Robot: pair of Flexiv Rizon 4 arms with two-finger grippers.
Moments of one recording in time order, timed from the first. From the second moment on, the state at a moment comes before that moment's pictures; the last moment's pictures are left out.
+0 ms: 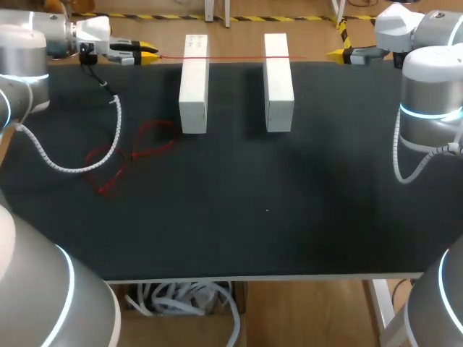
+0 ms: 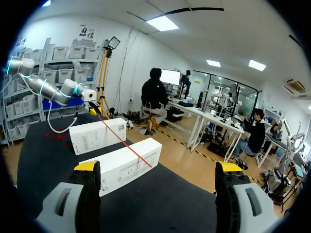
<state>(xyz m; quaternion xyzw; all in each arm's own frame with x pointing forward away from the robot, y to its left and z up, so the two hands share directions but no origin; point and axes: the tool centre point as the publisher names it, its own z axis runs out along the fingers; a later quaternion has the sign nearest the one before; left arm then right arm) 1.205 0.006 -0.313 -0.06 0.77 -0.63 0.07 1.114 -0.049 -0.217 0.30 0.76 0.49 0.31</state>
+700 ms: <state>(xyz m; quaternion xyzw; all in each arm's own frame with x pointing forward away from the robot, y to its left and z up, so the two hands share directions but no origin) 1.198 -0.016 -0.313 -0.03 0.77 -0.63 0.05 1.114 -0.049 -0.217 0.30 0.76 0.49 0.31</state>
